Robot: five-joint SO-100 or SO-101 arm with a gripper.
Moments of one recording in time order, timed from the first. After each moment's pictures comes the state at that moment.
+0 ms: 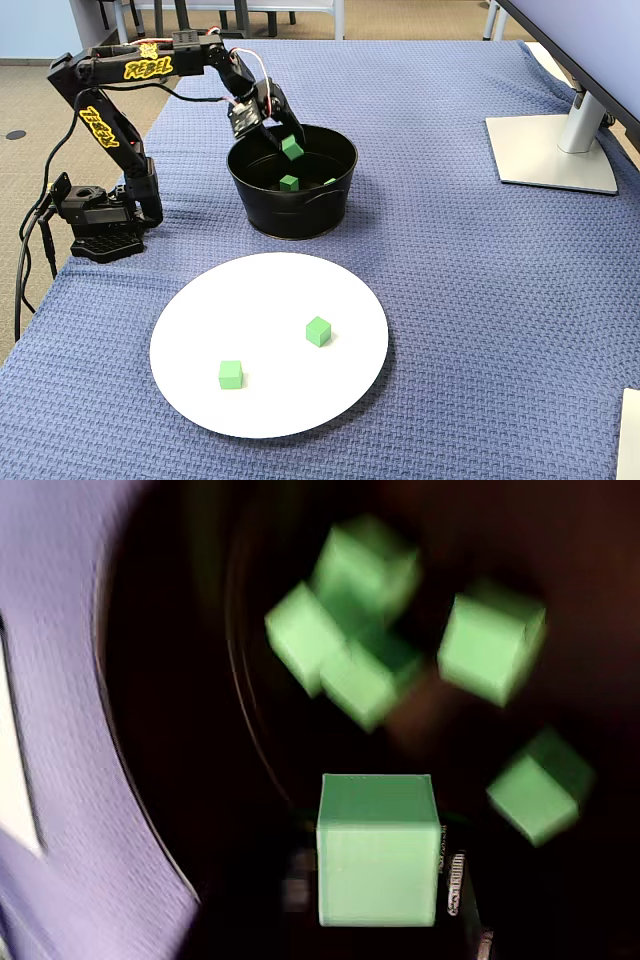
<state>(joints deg) -21.2 112.6 112.6 52.0 8.5</state>
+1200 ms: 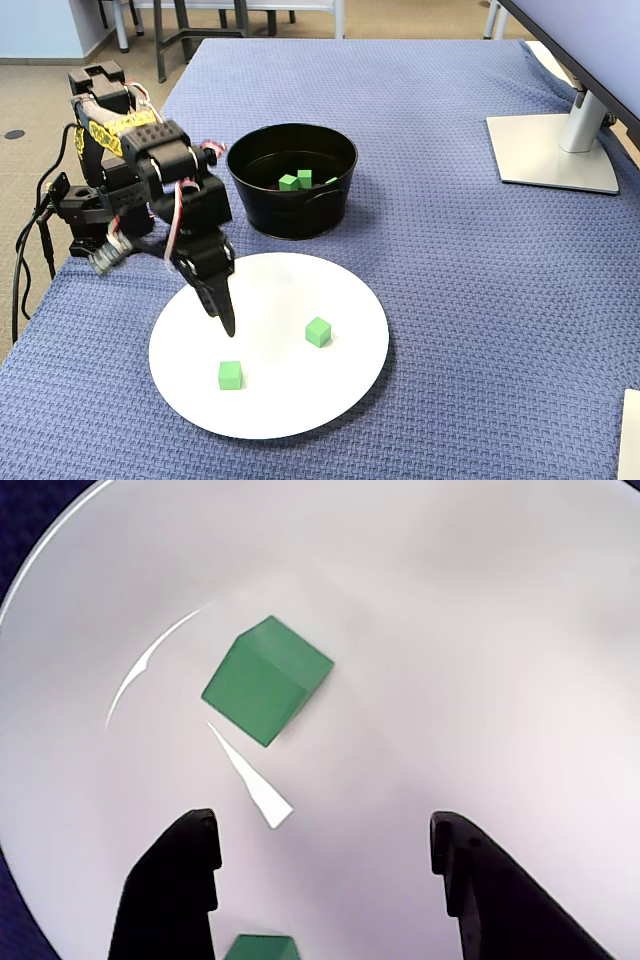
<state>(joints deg) 47.7 73.9 81.9 61.5 -7.9</state>
